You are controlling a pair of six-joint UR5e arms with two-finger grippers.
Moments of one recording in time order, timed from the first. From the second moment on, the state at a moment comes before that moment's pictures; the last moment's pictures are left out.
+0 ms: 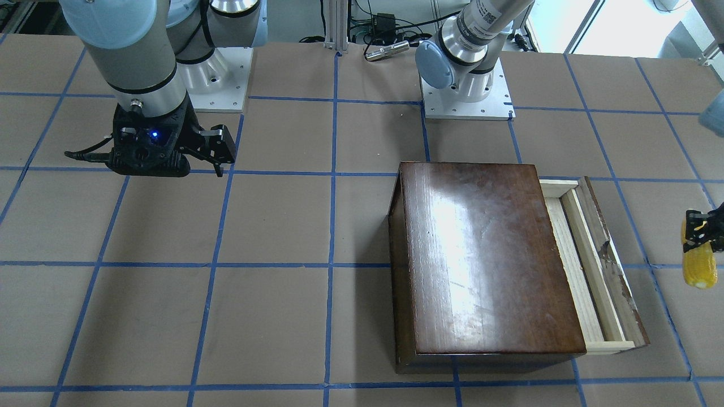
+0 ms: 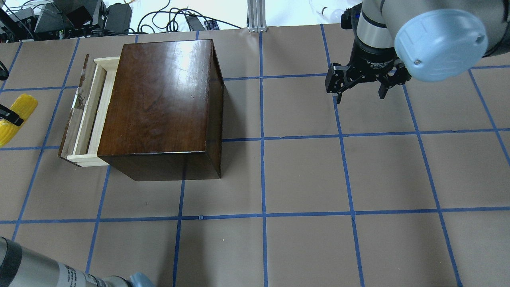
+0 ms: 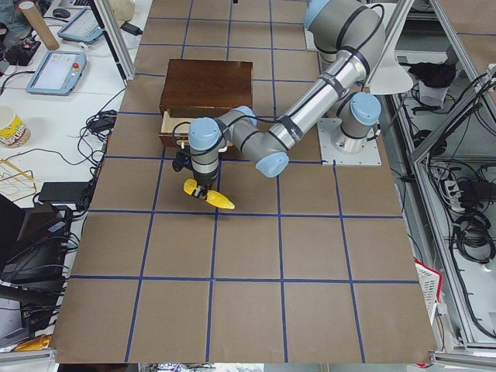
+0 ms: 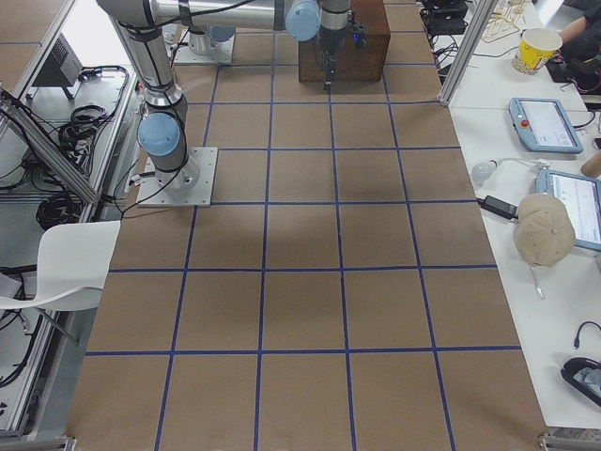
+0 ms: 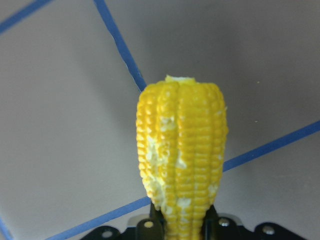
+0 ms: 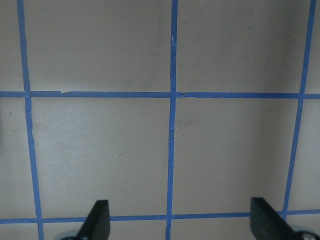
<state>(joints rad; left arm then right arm) -0.86 -1.94 -1.59 -1.07 1.57 1.12 1.65 -1.48 1.58 -1.62 -1.64 0.06</state>
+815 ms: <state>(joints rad) -1.10 -1.72 -1.51 -1.38 1.58 0.59 1.65 -1.48 1.58 -1.62 -1.64 0.06</state>
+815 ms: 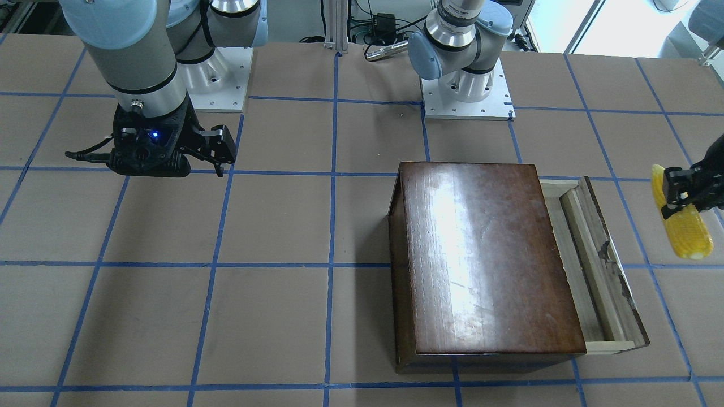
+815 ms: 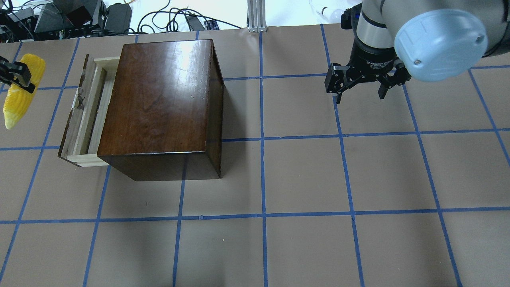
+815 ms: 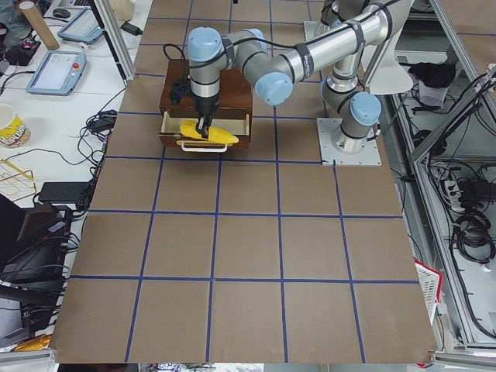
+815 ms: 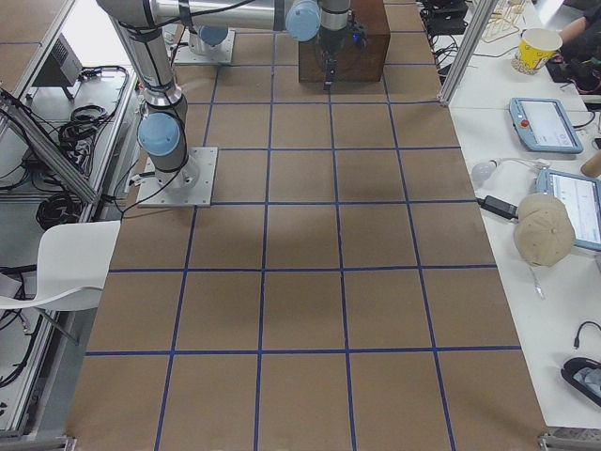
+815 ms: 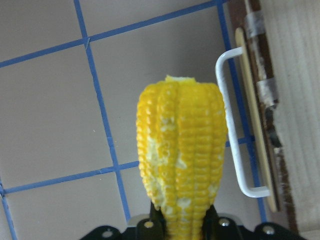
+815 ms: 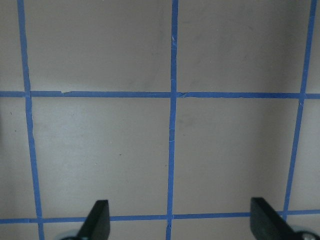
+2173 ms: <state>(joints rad) -1.23 -1.82 -1.58 -1.40 1.57 0.32 1.65 -1.48 1.58 -1.62 -1.64 0.06</state>
